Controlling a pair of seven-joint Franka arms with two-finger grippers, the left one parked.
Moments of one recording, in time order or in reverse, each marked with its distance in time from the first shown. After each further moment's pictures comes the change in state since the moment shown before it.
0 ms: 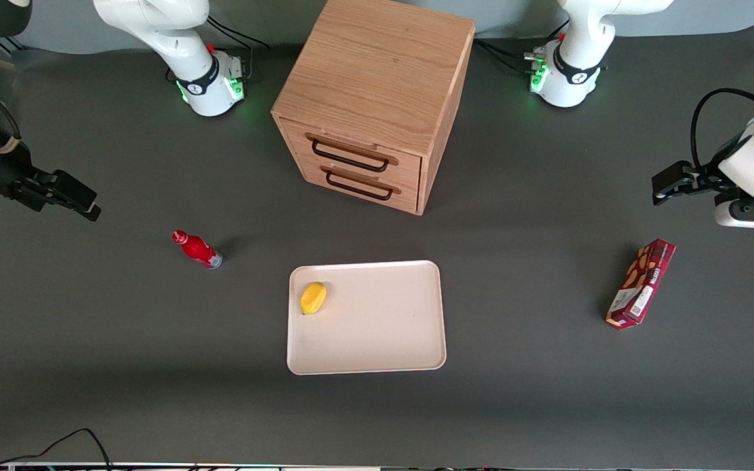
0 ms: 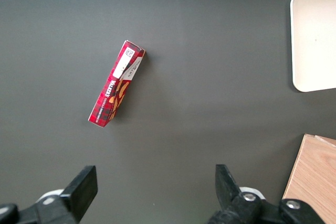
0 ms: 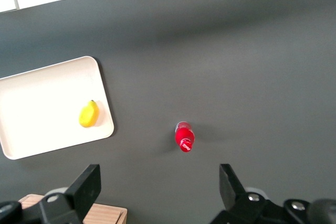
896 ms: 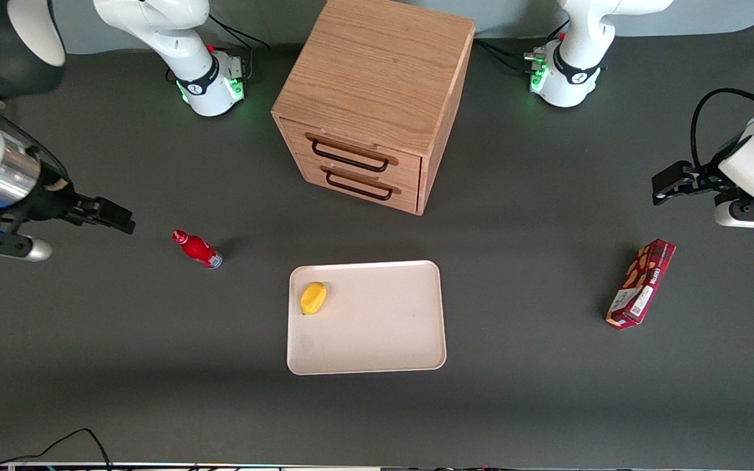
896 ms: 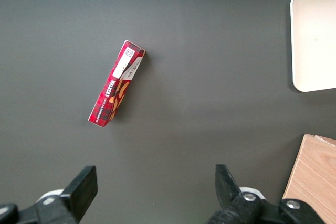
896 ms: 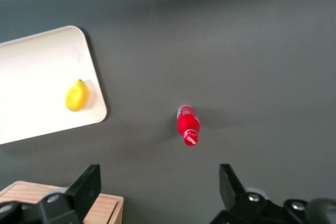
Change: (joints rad) arm 0.000 0.052 0.003 -0.165 0.029 0.083 -0.012
